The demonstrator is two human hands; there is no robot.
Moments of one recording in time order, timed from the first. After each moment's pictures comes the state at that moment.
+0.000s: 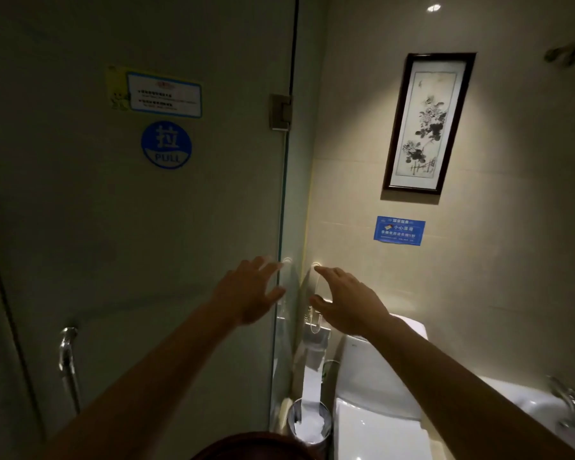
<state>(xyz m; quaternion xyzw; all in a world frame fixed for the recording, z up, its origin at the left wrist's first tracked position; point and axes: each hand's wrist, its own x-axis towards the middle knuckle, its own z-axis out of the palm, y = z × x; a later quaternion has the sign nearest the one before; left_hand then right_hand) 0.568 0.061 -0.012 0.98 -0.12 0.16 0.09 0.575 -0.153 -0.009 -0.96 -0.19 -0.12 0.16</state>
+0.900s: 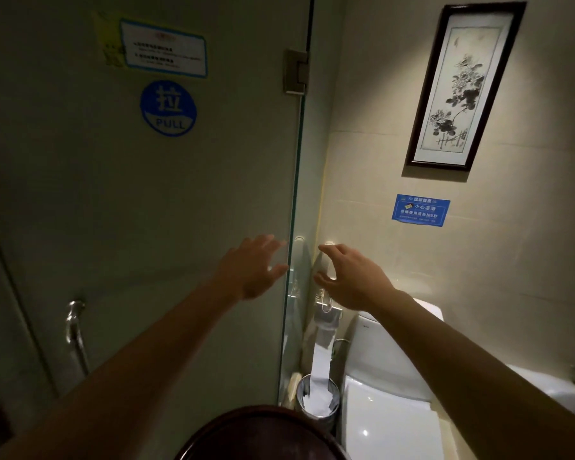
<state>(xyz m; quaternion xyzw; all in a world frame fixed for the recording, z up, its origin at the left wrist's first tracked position) 0.605 0.079 -0.033 0.98 -0.10 0.15 0.09 0.619 -0.142 -0.027 -0.96 -0.21 -0.12 0.13</state>
